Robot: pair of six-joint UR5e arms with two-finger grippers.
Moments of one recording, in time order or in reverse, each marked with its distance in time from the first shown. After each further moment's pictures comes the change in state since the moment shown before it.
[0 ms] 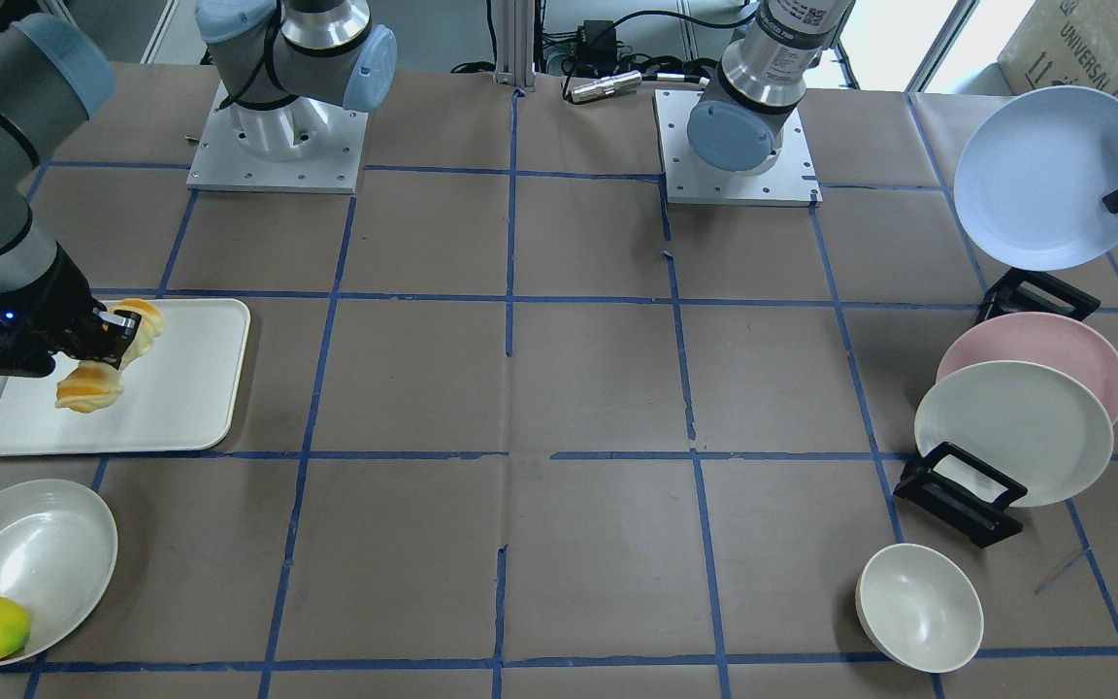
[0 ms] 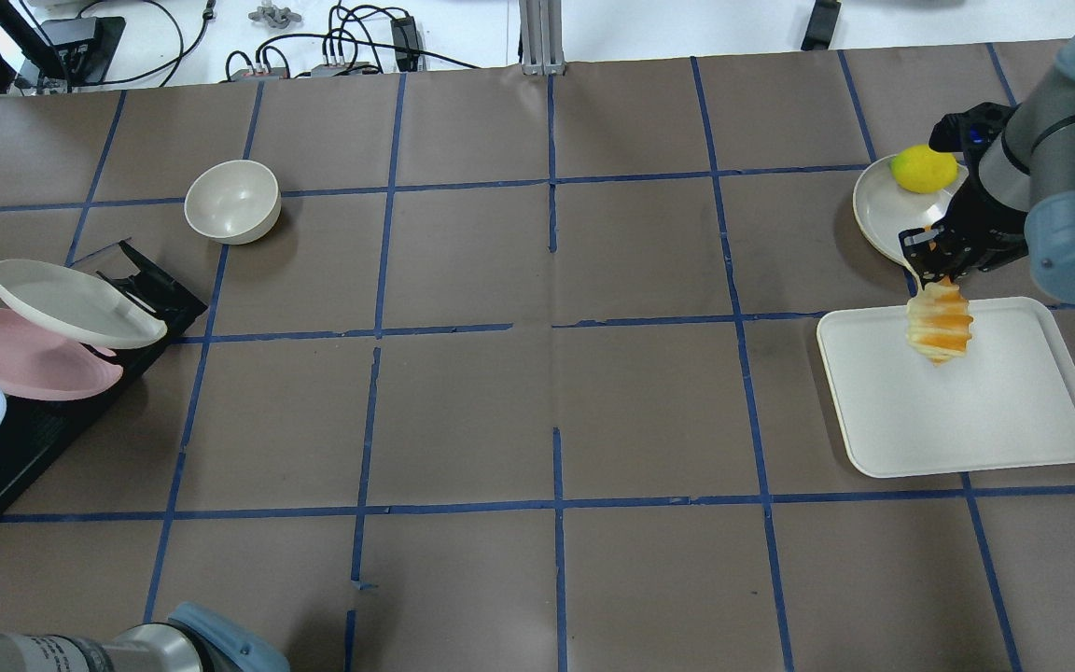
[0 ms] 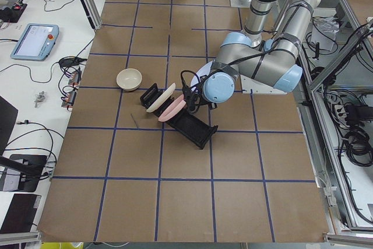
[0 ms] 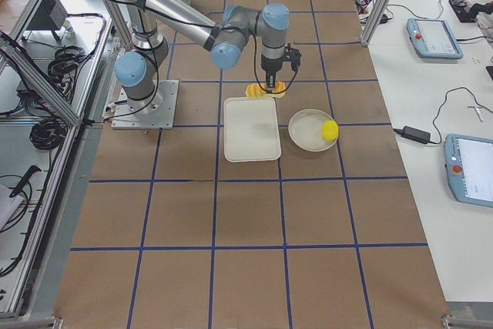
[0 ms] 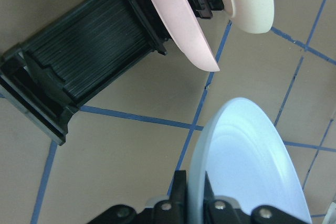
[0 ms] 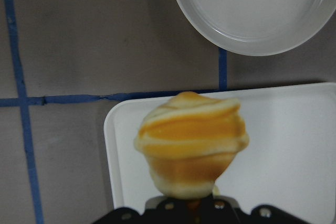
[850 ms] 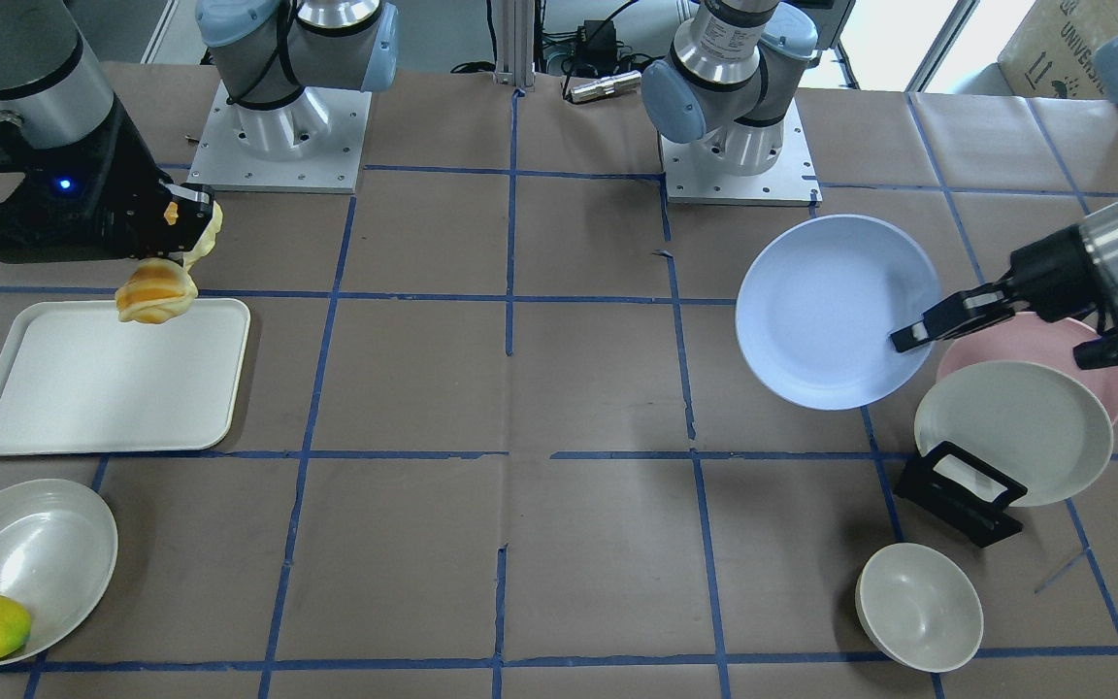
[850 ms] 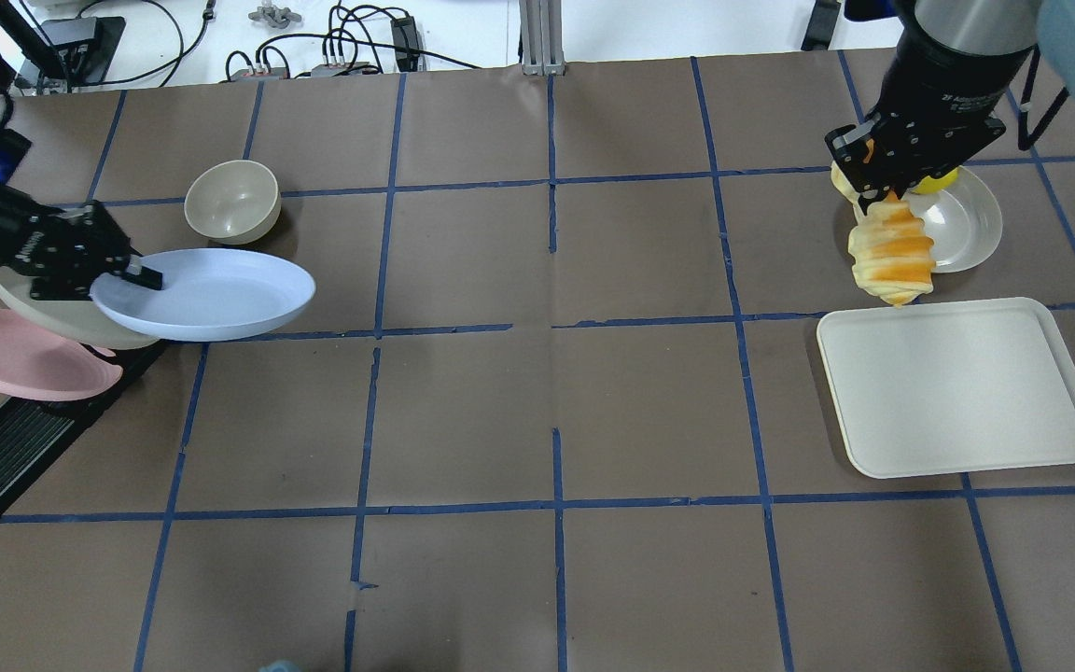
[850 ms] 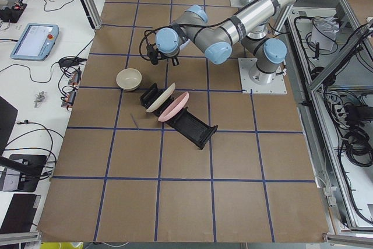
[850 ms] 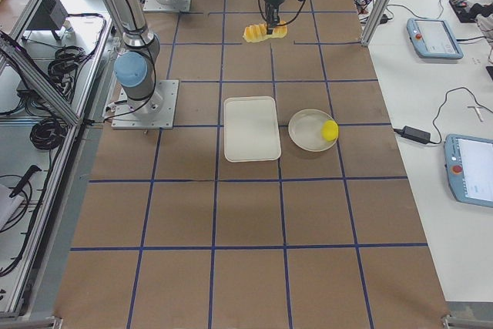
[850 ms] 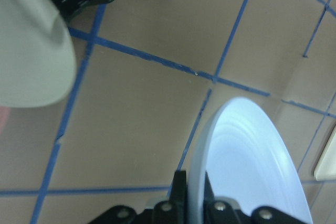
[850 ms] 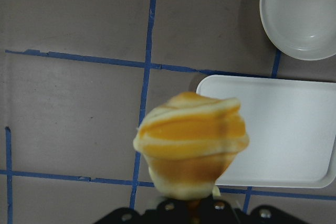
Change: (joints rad) left arm -0.535 -0.005 -0.274 0.397 -0.274 -0.506; right arm 0.252 -0.033 -0.348 0.462 -0.040 0.106
